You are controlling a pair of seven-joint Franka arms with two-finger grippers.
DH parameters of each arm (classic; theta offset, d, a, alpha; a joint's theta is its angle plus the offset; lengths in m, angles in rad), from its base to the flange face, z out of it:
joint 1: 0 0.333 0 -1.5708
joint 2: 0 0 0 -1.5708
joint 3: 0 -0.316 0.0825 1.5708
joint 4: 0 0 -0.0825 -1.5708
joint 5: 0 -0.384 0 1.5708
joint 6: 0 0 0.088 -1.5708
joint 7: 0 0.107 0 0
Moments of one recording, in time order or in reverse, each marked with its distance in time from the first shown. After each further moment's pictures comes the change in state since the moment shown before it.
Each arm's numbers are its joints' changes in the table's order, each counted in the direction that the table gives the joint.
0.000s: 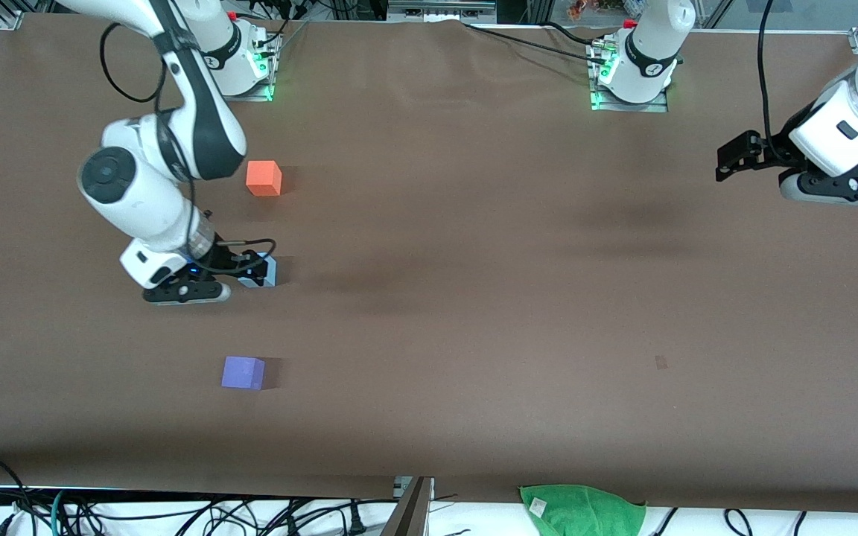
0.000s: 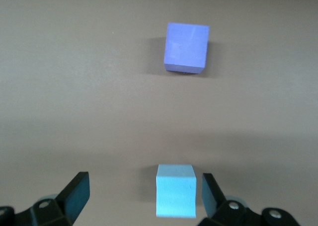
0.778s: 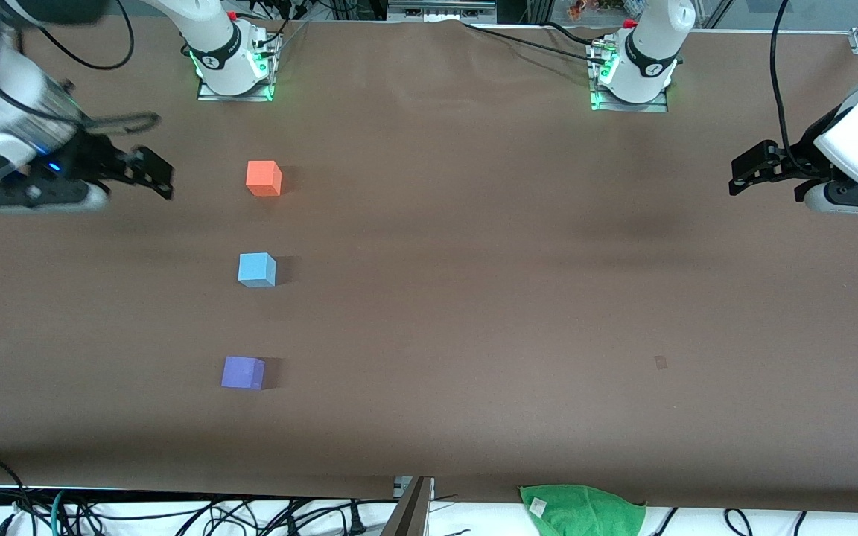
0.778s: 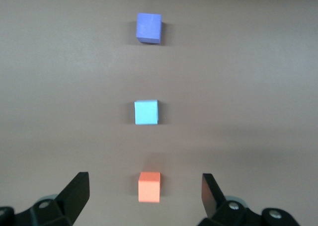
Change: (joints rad) left arm 0.002 0.042 0.001 -0.097 -0.011 -0.012 0.001; right arm -0.007 -0.280 0.071 -0.235 0.065 0.611 -0.014
